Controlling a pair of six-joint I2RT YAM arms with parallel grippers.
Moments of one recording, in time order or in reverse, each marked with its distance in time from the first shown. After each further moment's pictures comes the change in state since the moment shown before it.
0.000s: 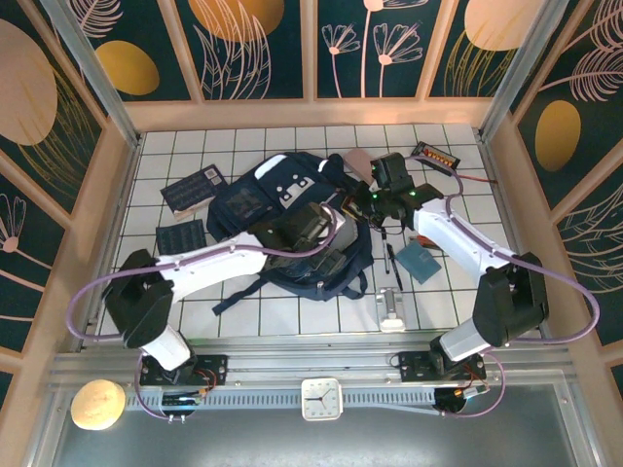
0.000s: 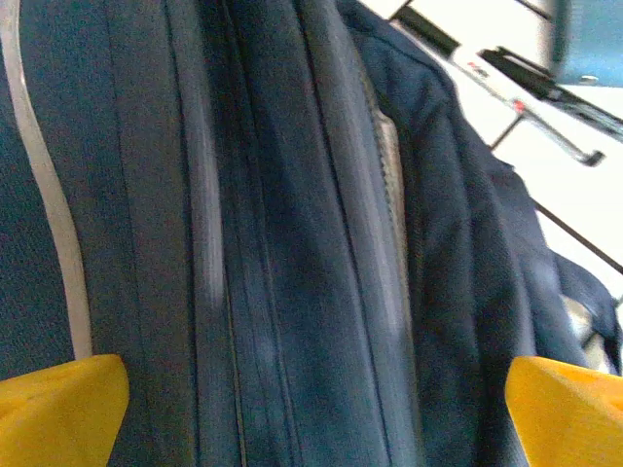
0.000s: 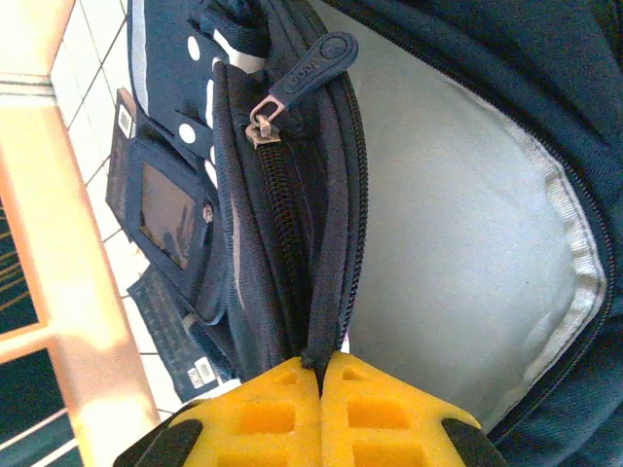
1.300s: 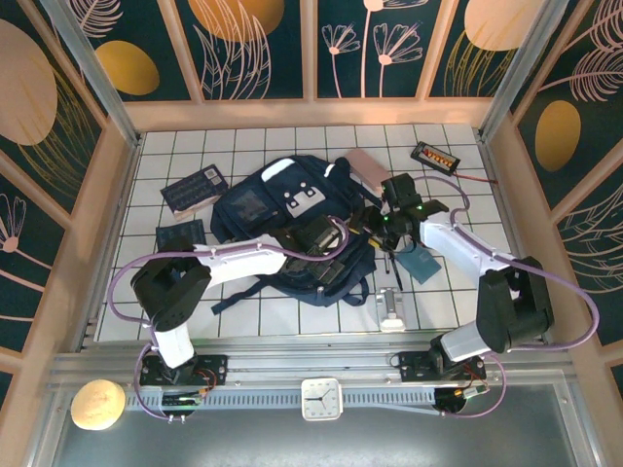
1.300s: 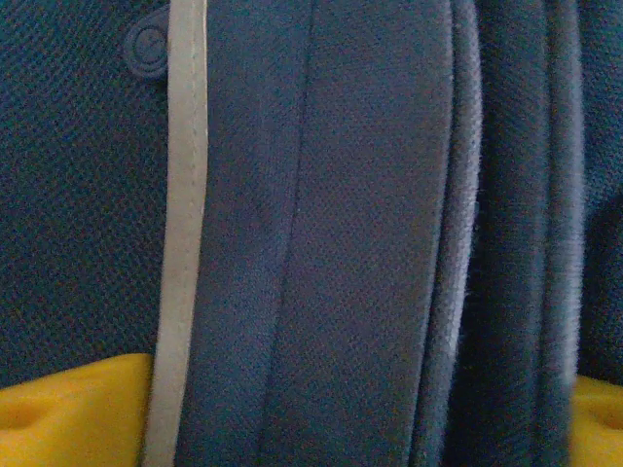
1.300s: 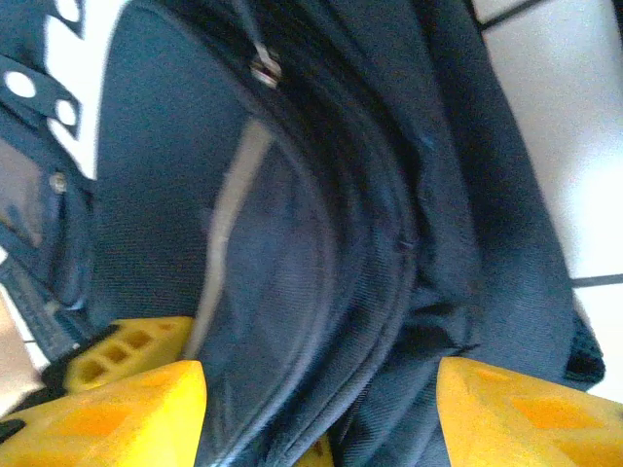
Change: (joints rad) left arm -0.010 0.135 -0.040 0.036 0.023 -0.010; right arm -0.072 -0.034 -0.200 -0.046 -0.006 -0.165
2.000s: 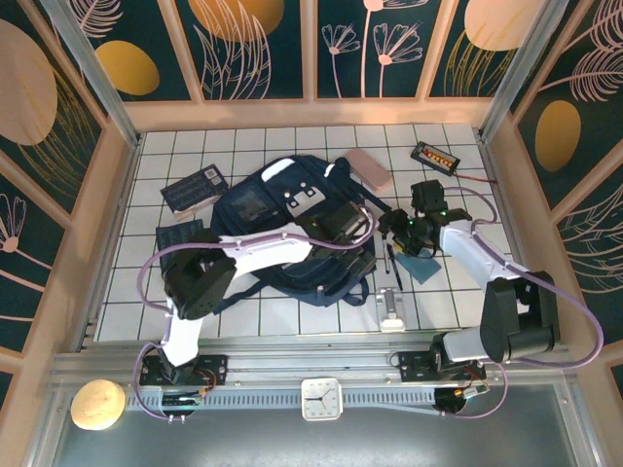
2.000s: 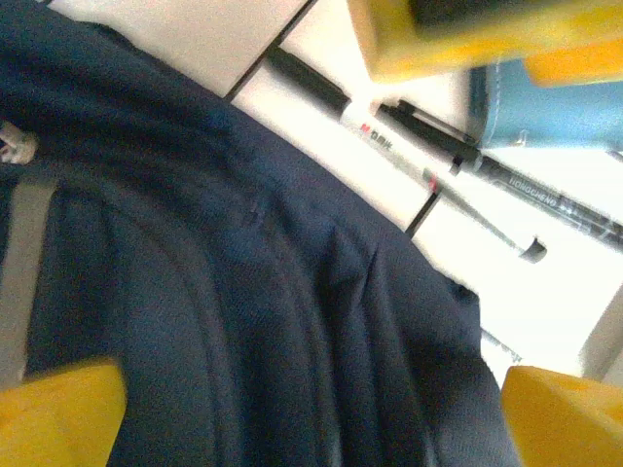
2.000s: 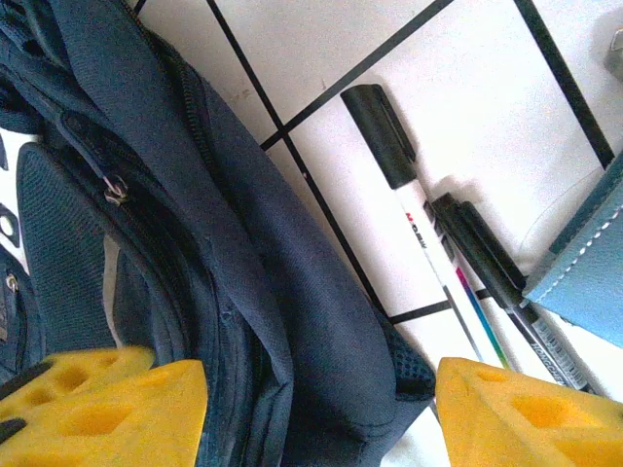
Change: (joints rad) left arm -0.033 0.216 0.323 -0.021 0.094 0.013; right arm -0.182 -0.082 -0.105 -0.001 0.037 -0.015
